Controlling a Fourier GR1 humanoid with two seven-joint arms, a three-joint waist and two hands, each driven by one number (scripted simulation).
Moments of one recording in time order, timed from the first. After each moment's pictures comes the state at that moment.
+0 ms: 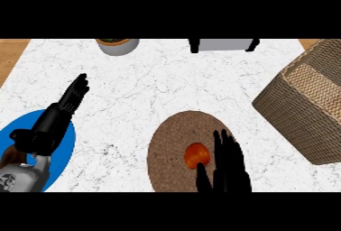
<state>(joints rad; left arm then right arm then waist) -0.16 0.49 -0.23 -1.57 0.22 0.11 -0.02 0.18 0.00 0.67 -1.79 1.33 -0.25 0.79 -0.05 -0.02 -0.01</state>
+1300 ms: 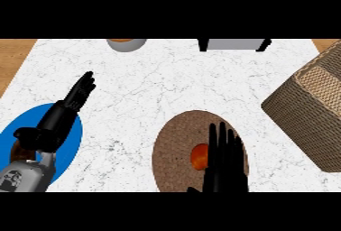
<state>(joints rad) -0.18 0.43 -0.20 -1.56 0.17 0.03 -0.03 0.02 -0.02 0.80 -1.87 1.47 -0.10 1.07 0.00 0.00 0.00</state>
